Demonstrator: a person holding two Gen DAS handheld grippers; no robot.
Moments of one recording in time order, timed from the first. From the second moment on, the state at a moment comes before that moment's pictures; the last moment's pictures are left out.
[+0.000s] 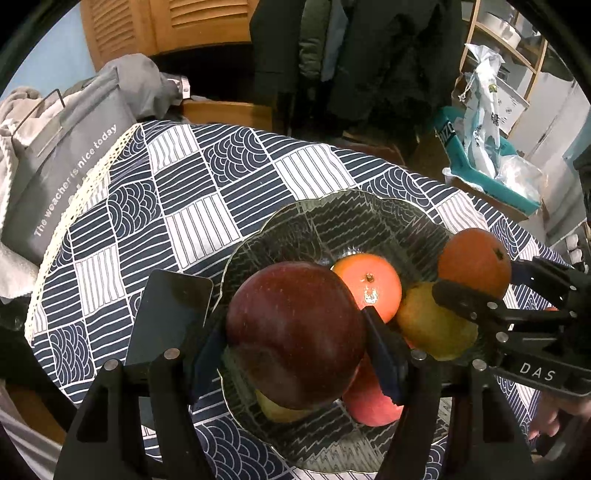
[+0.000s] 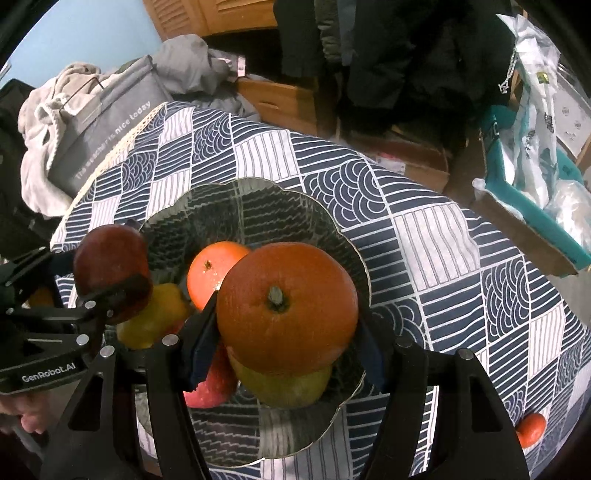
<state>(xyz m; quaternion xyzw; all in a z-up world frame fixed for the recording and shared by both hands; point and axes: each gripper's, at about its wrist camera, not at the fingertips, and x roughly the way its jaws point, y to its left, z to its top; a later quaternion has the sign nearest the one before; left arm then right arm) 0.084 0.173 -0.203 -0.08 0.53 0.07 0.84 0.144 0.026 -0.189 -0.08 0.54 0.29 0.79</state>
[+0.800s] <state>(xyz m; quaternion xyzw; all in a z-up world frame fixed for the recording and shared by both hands) 0.083 0.159 -0.185 -0.05 0.52 0.07 0.85 0.140 0.012 -0.160 -0.09 0.50 0.28 0.81</state>
